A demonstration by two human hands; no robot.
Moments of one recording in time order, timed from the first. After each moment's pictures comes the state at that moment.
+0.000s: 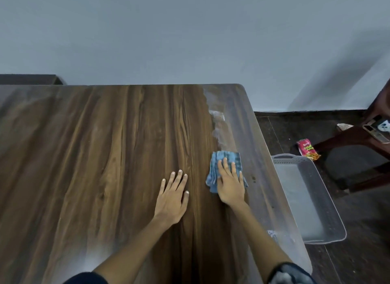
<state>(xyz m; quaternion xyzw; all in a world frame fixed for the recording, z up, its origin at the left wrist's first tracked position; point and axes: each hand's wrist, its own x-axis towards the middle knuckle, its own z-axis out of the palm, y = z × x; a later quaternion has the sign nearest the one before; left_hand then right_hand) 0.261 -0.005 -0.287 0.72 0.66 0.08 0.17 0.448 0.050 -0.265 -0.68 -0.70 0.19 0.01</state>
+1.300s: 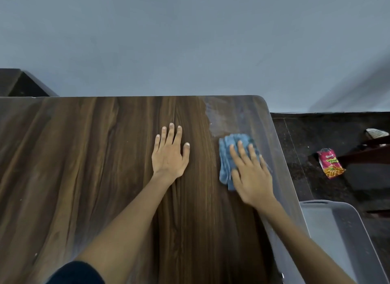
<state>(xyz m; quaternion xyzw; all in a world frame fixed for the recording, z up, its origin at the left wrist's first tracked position) 0.260 0.303 -0.300 0.66 0.74 0.10 0.11 0.485 0.273 -0.283 -0.61 -0.79 0.08 -0.01</state>
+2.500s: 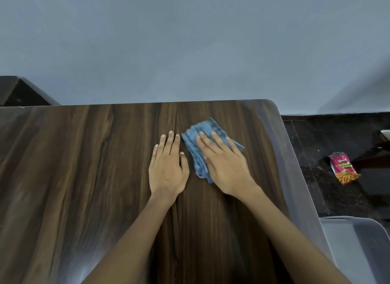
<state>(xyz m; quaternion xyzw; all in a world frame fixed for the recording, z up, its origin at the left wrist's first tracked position) 0.261 0.309 -0.310 0.64 0.75 0.17 0.08 0.420 0.338 -0.286 -0.49 -0.87 0.07 0.01</state>
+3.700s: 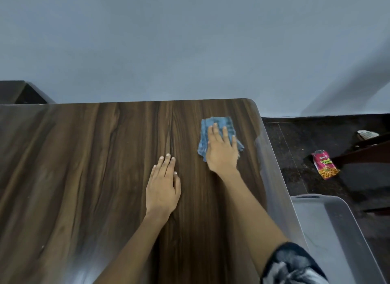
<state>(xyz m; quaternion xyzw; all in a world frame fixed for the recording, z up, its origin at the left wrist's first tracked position) 0.268 0.210 -0.304 0.65 0.73 0.19 0.10 0.416 0.313 -0.270 -0.65 -0.75 0.09 -0.01</state>
